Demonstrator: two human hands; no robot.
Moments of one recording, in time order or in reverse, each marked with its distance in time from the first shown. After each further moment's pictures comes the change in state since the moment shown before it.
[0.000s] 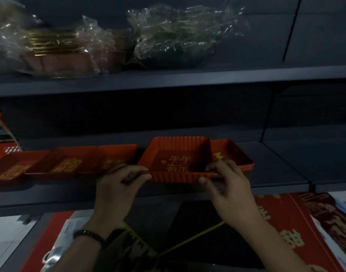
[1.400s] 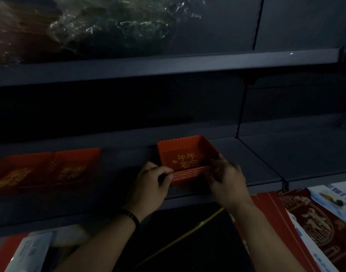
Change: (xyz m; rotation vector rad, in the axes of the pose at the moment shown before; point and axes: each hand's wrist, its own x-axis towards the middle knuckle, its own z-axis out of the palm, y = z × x) left_hand 0.035 0.008 0.186 0.167 -0.375 0.046; right_hand 0.042 0.107 -0.045 -0.239 -0.087 0.453
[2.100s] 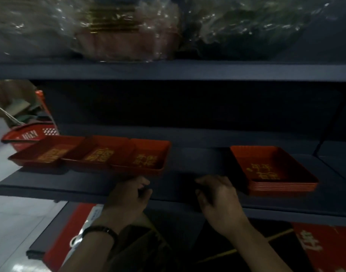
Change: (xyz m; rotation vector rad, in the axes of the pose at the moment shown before) left_hand -0.100 -0.159 -0.177 0.085 0.013 -0.501; right_hand -0.048 -0.140 0.157 0.025 -0.139 -0.472
